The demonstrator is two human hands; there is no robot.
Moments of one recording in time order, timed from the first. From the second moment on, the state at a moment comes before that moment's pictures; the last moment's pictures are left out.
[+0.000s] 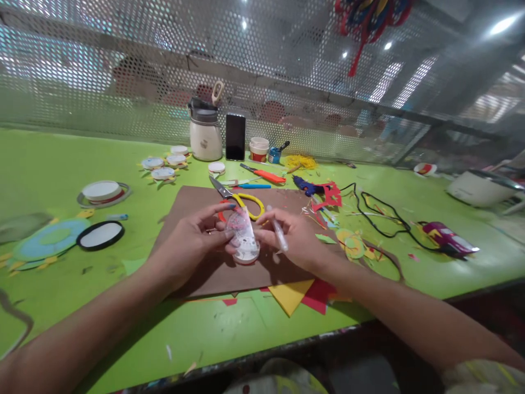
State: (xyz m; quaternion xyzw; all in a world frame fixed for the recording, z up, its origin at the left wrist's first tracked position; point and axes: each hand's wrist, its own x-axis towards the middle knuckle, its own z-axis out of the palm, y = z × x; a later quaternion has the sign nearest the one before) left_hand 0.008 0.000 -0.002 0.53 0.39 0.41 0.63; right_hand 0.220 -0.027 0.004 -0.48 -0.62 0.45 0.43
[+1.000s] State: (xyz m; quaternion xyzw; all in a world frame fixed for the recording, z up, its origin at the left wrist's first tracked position) left_hand -0.008 -0.005 -0.006 0.91 0.35 0.19 0.13; right_hand 0.210 -0.051 0.001 -0.46 -0.50 0.62 0.39
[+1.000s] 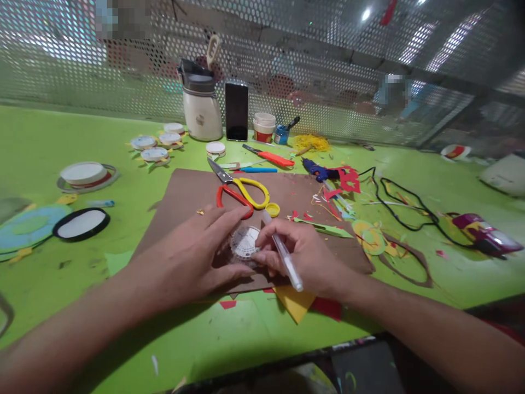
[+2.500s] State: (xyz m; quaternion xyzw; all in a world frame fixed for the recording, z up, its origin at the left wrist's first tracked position) left_hand -0.003 -0.006 0.000 0.93 0.31 0.15 0.13; right_hand 0.224 -0.041 -0.006 -0.47 -0.77 0.25 0.34
